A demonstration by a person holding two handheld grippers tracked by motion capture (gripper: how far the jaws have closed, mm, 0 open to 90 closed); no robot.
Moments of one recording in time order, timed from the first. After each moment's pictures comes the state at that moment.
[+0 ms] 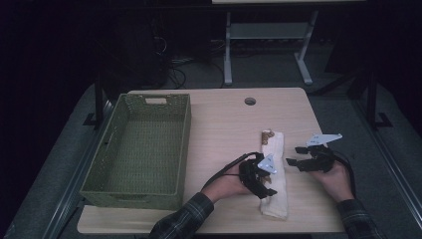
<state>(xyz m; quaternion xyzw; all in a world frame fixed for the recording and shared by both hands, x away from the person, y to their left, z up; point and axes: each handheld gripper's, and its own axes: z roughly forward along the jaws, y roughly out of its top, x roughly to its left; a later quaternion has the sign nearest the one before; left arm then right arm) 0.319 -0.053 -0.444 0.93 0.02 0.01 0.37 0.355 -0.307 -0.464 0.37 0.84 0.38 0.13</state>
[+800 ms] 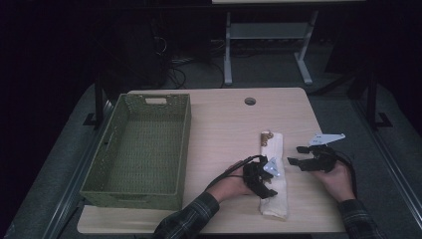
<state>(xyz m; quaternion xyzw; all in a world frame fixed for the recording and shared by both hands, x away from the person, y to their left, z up) 0.318 -0.064 -0.462 0.94 0.02 0.01 0.34 0.354 -0.311 -0.462 0.37 0.83 0.39 0.13</state>
